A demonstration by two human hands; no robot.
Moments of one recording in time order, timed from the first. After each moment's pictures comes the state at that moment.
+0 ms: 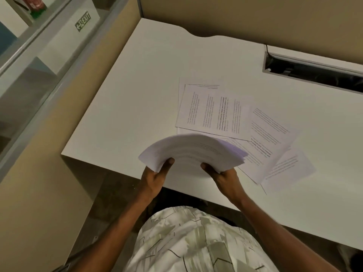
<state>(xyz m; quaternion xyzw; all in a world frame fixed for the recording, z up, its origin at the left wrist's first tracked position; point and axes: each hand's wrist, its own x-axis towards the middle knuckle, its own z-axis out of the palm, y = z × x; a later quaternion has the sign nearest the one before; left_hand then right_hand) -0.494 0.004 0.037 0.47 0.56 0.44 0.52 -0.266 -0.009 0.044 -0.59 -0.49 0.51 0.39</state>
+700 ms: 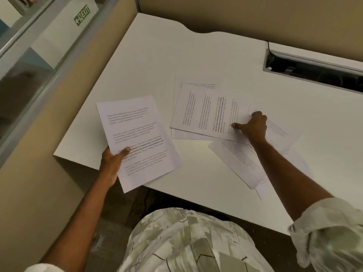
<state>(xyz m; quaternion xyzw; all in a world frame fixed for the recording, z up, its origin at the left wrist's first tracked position) -0.594 0.070 -0.006 0.29 0.70 0.40 0.52 -0.136 0.175 0.005 -0.85 -0.41 0.29 0.18</state>
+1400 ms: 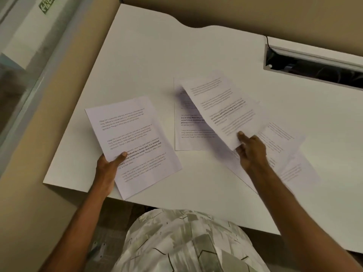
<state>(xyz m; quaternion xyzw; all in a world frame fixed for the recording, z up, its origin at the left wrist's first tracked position) -0.630 0.129 -0.028 0.27 0.67 0.38 0.58 -0.213 0.136 0.029 -0.66 0.02 0.50 0.57</state>
